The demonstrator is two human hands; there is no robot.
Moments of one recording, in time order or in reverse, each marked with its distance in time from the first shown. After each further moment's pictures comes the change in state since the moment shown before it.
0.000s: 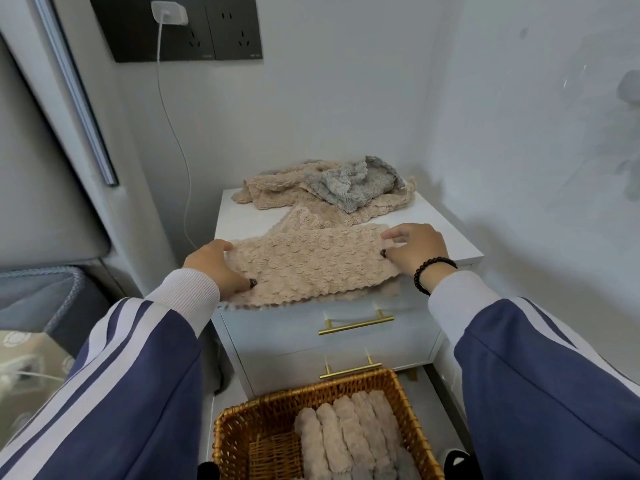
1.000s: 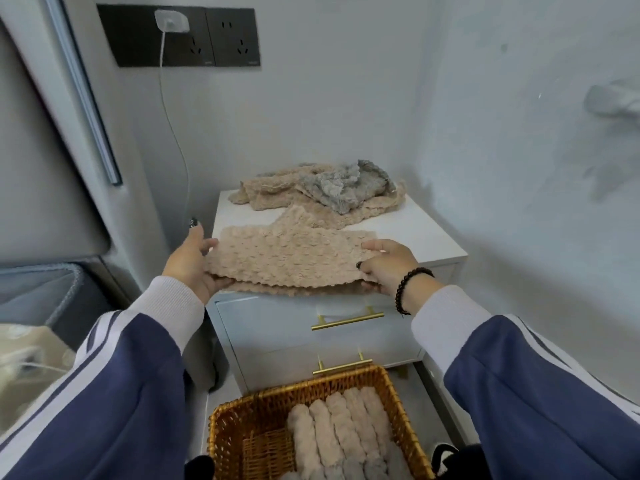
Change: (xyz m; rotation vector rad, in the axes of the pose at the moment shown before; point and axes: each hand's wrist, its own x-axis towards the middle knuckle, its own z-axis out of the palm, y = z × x) left_hand -0.008 -0.008 0.004 -1.381 0.041 -0.239; right_hand -0.044 -0.024 0.010 0.576 -0.208 0.331
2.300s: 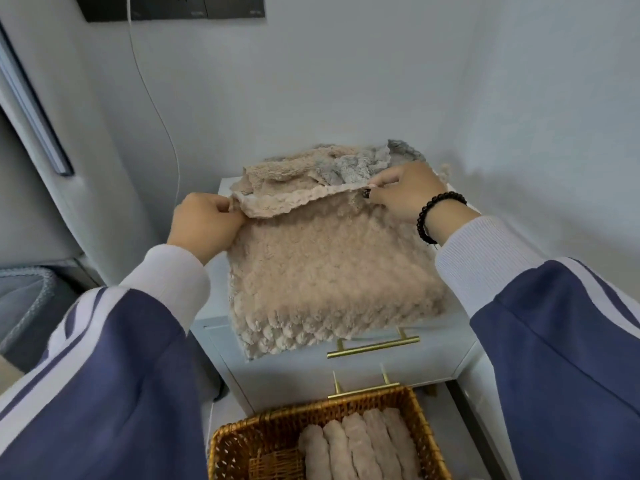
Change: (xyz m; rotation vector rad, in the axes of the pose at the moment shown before) left_hand 0.080 0.019 0.037 0.960 0.077 0.553; right_hand 0.093 -0.074 0.012 -0.560 0.050 -0.459
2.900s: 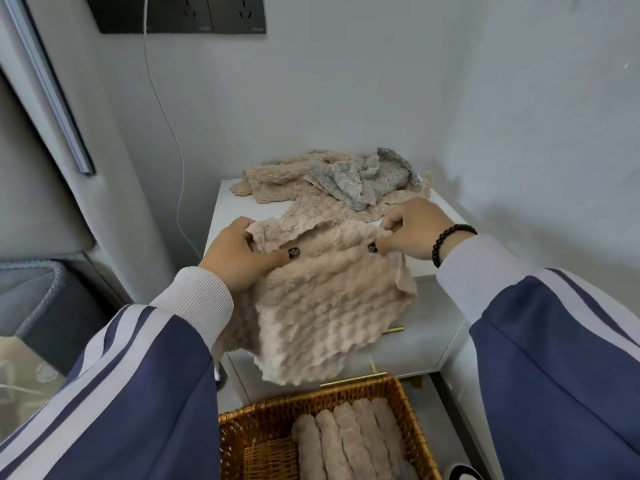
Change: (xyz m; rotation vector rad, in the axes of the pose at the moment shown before) left_hand -0.064 0.014 0.004 0.017 -0.272 0.033; right_hand -0.056 0.011 -0.021 -0.322 -0.213 -0.033
